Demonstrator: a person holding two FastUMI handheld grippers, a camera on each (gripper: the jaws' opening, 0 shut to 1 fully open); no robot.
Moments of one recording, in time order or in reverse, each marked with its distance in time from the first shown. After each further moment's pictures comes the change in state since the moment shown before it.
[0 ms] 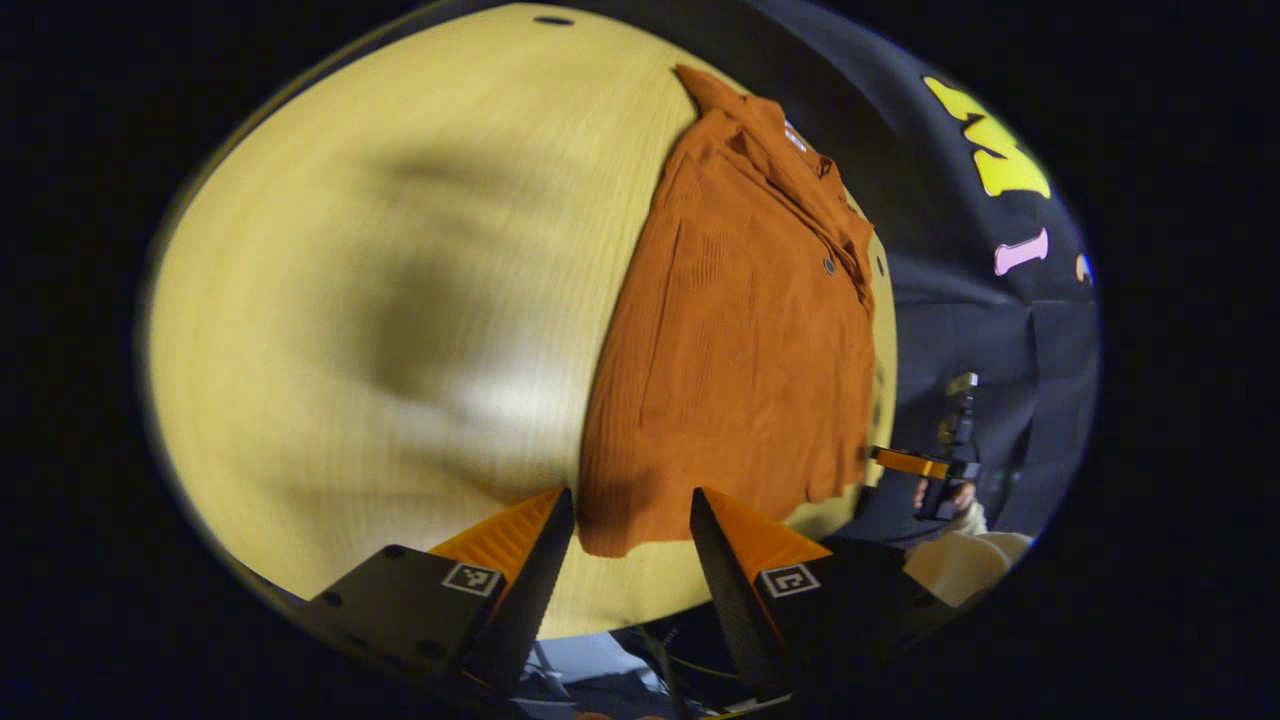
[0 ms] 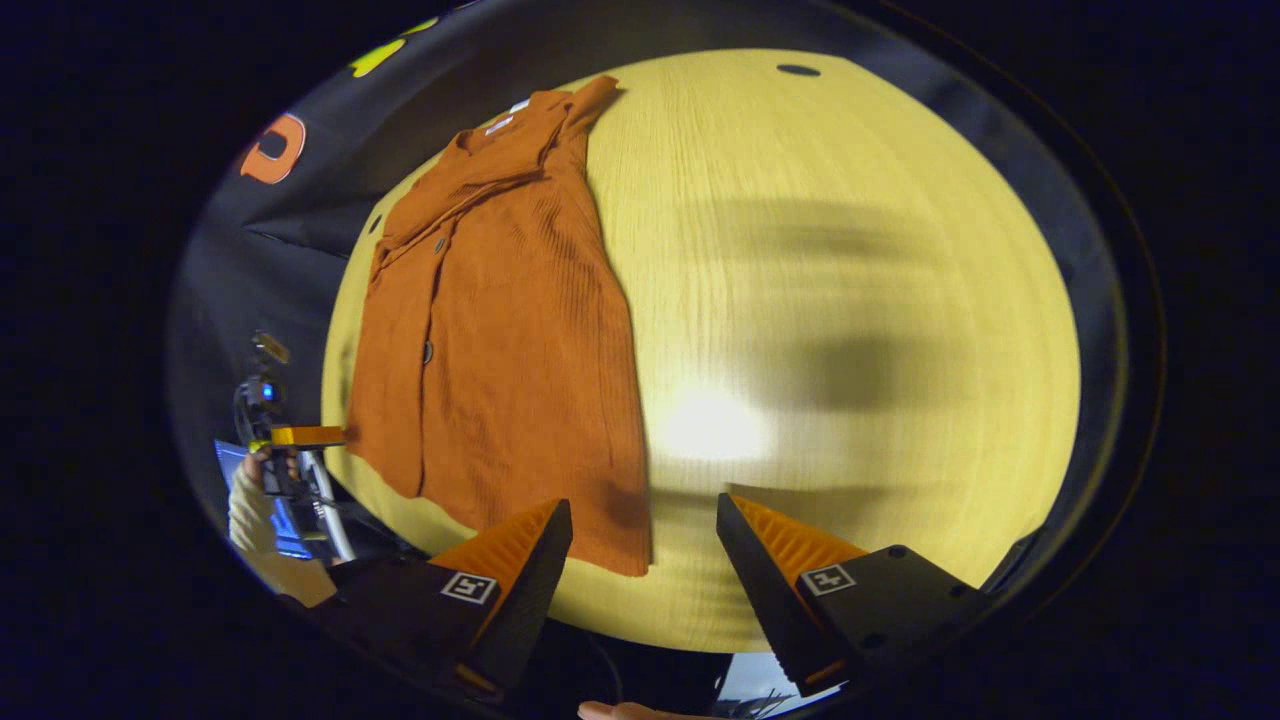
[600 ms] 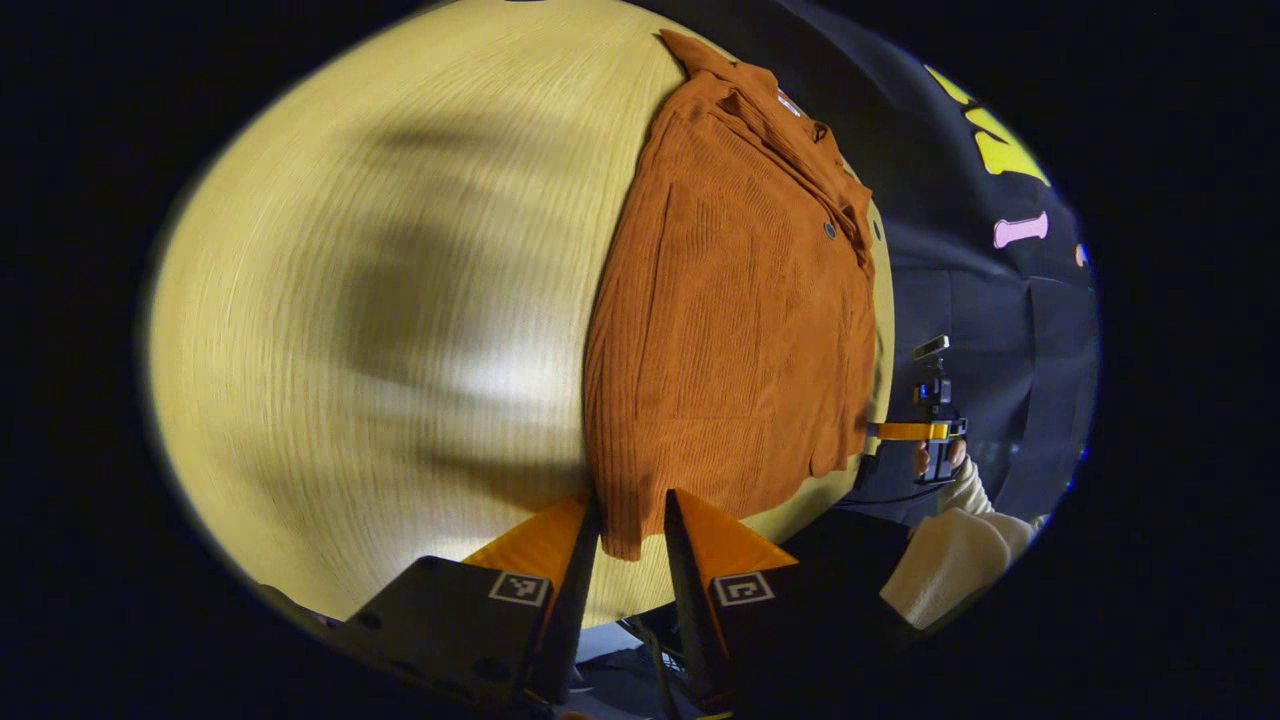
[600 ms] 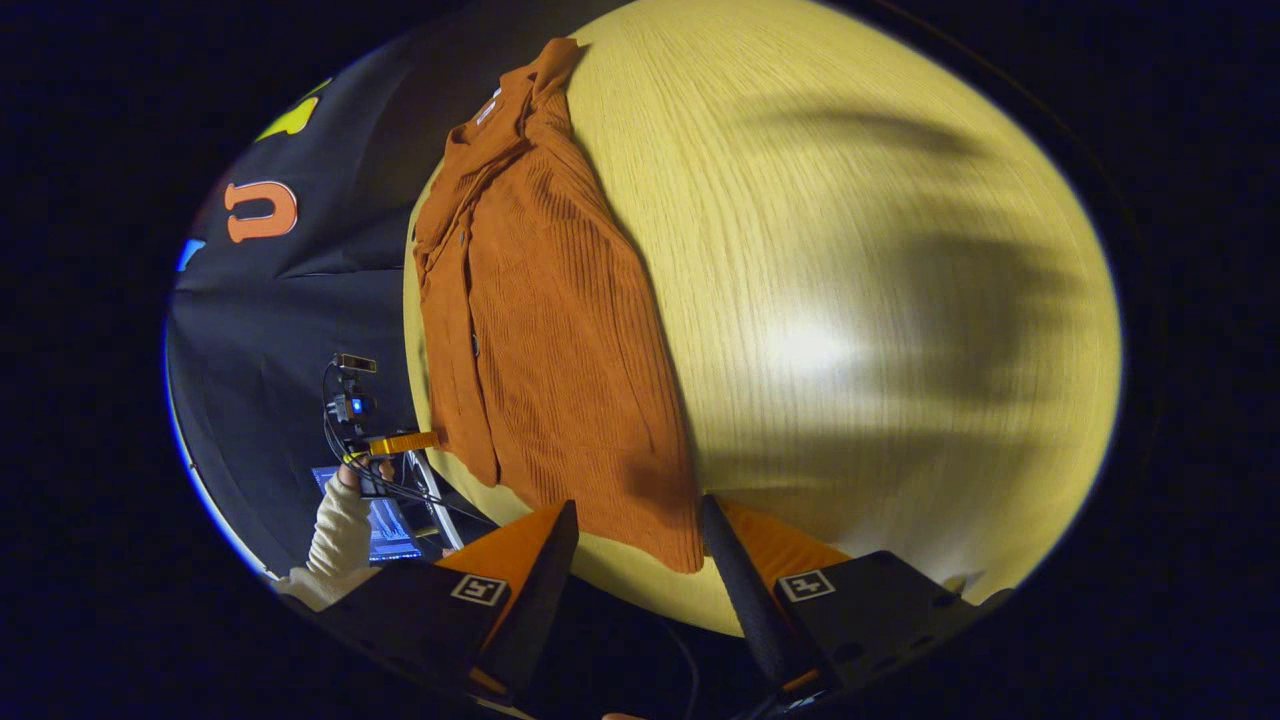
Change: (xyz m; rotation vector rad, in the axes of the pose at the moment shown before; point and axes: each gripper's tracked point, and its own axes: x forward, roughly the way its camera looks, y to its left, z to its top) left arm 0.006 0.007 0.003 0.081 0.049 0.078; right arm 0.018 0.018 -0.006 0.144 0.126 0.229
